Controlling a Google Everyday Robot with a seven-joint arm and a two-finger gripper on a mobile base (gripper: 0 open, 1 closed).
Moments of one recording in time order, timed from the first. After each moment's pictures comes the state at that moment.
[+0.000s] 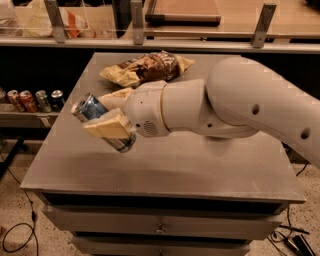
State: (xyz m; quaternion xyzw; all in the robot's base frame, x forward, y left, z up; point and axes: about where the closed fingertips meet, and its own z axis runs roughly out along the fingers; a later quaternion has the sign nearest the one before) arm 0.460 0.104 0.940 -0.52 0.62 0.32 0.49
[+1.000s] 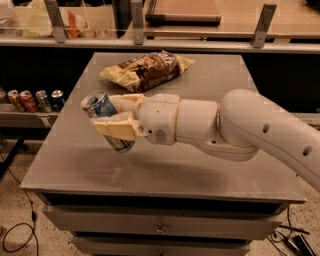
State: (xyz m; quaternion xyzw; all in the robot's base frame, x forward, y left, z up) arm 0.470 0.094 0.934 -0.45 0.59 0.39 0.55
